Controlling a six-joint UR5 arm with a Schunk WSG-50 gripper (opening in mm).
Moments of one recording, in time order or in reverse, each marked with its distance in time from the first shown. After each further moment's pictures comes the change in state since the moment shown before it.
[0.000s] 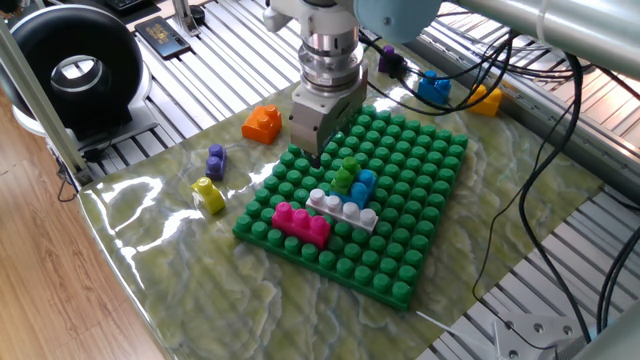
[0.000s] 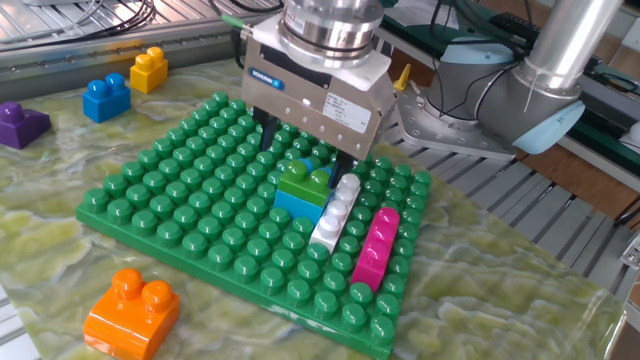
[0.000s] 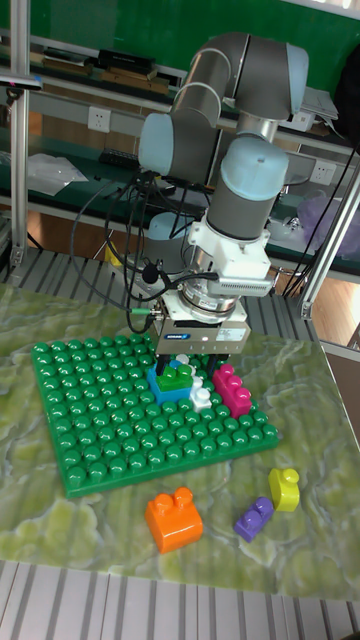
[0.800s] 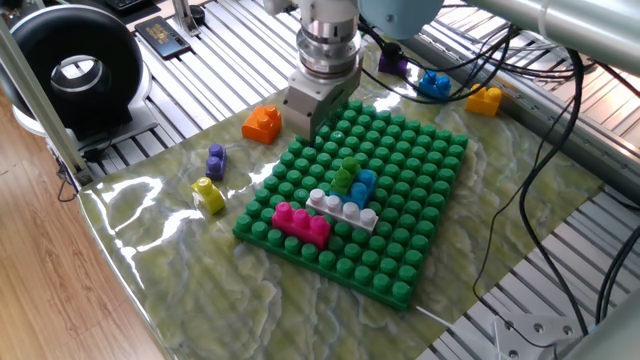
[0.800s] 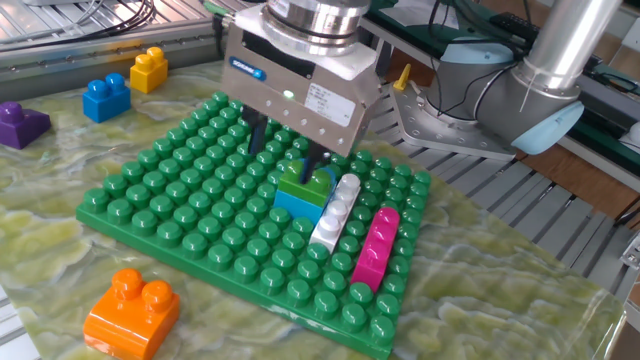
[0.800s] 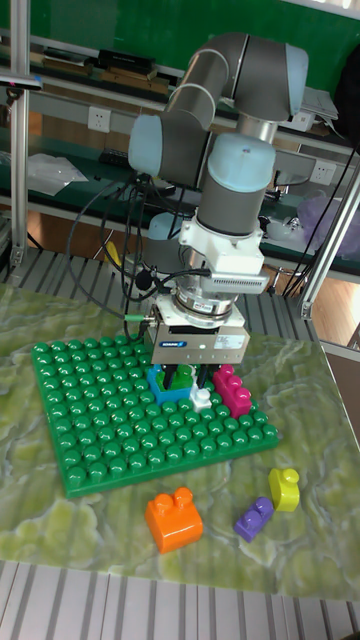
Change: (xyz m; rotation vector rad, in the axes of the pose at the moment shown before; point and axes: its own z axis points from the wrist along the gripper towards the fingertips) arm -0.041 -0.011 -0.003 -0.027 -0.109 0.015
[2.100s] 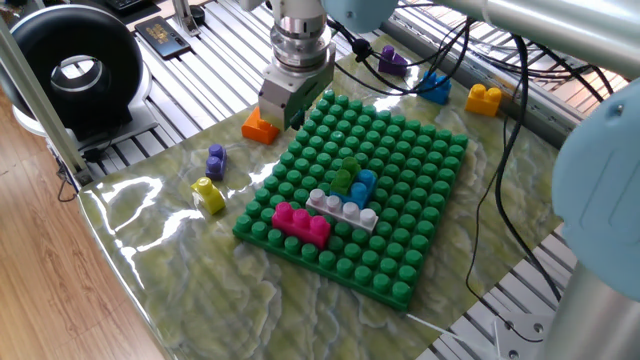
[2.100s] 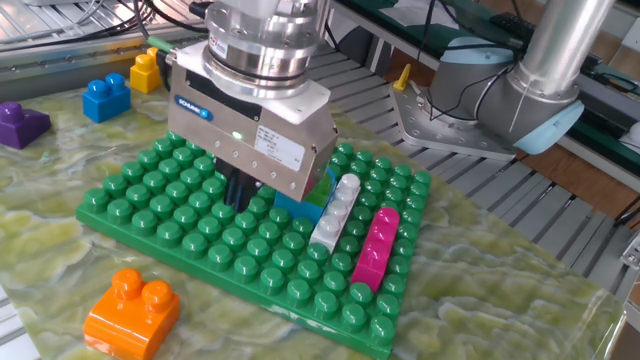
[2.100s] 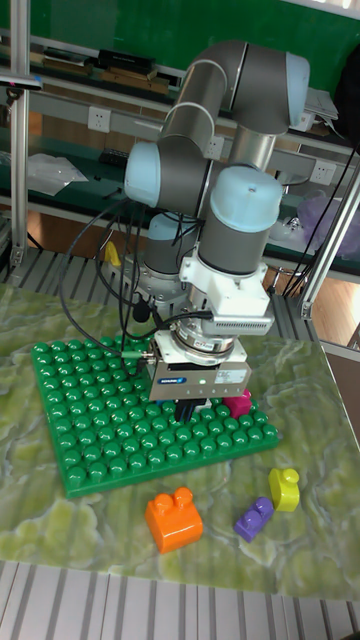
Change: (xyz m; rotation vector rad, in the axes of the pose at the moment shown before) arm -0.037 -0.011 0.023 0.014 0.048 -0.014
